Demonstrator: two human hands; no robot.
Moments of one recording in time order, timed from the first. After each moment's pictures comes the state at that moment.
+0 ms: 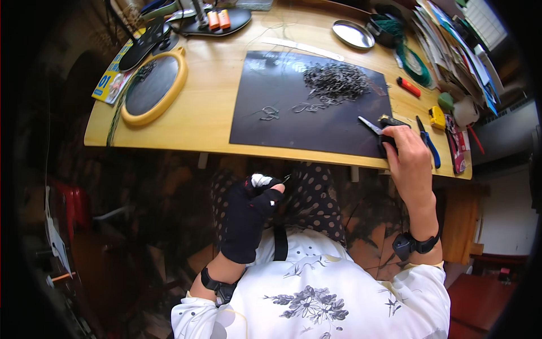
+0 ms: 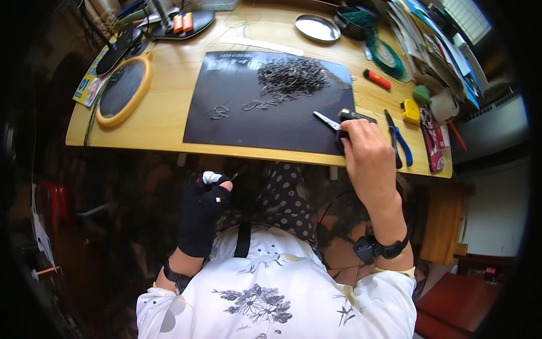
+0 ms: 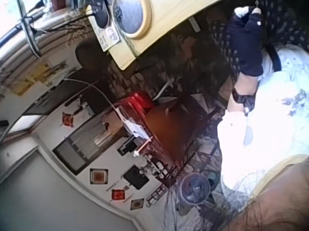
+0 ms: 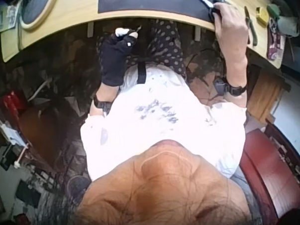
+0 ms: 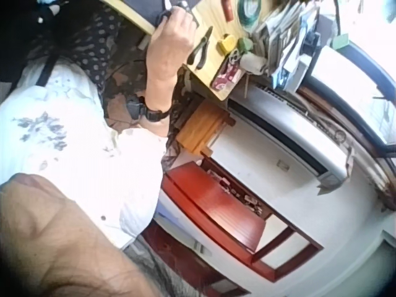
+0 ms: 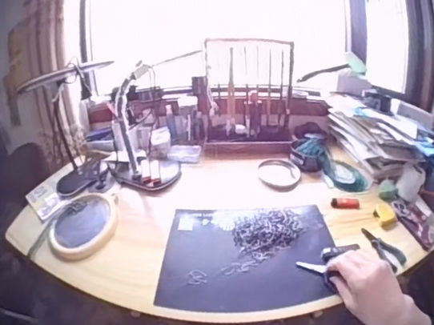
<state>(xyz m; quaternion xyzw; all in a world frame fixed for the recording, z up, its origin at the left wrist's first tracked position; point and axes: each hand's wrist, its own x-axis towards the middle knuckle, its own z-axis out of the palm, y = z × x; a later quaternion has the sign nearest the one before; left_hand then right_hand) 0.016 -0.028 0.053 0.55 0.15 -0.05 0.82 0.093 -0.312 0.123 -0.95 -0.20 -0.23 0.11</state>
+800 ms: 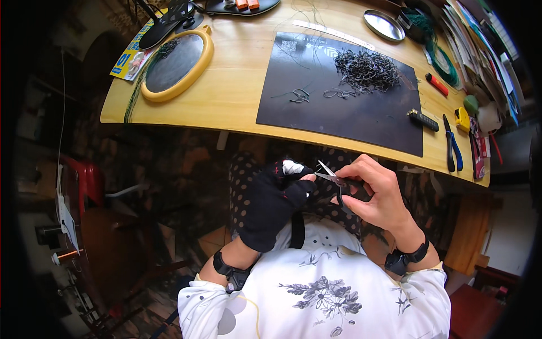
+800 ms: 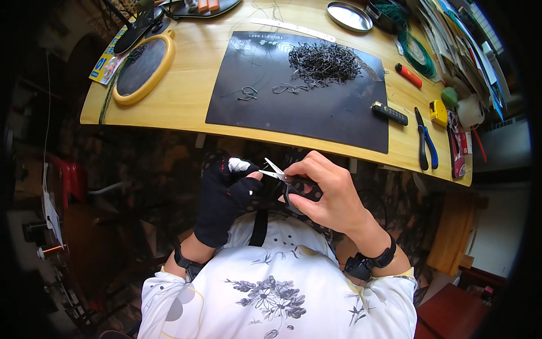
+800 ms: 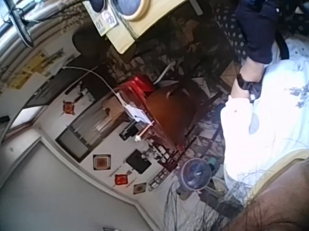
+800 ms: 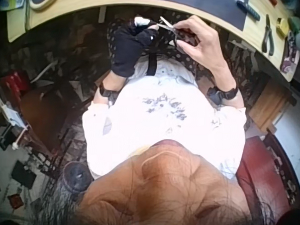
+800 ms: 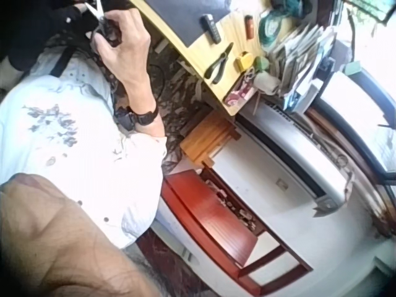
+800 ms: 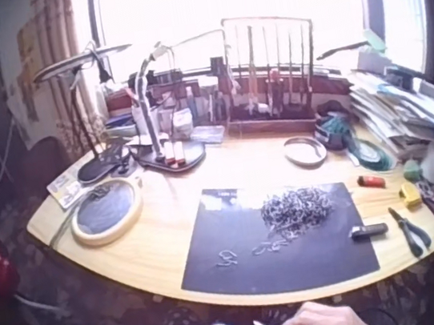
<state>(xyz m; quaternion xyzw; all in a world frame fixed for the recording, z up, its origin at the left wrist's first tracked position) 0.011 -0.030 0.050 0.63 0.07 -0.03 0.77 0.054 -0.247 0.089 -0.84 -0.28 0.05 0.46</state>
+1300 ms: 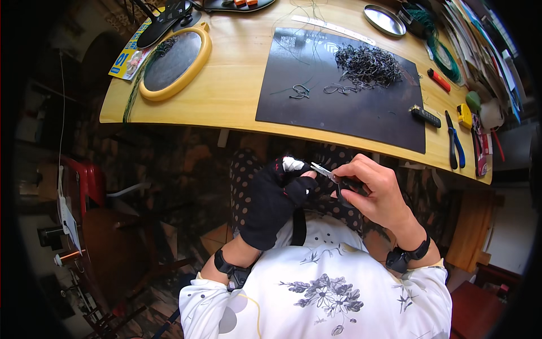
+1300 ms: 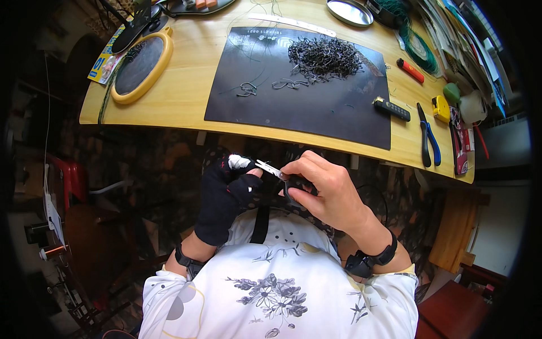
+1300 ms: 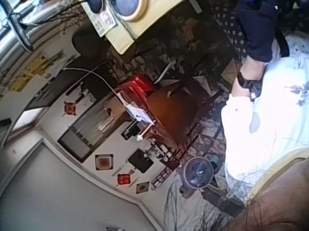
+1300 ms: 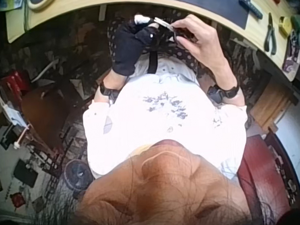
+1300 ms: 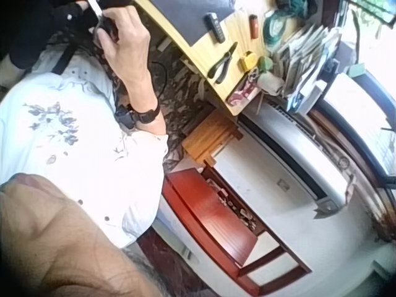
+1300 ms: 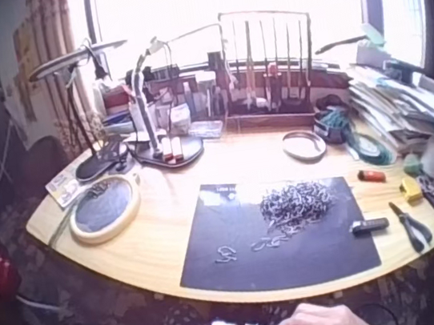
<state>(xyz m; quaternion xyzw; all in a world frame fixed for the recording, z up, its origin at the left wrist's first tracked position) 0.013 -0.032 0.048 0.62 0.08 -0.02 0.78 0.055 -0.243 0.090 -0.84 -0.30 0.06 0.44</state>
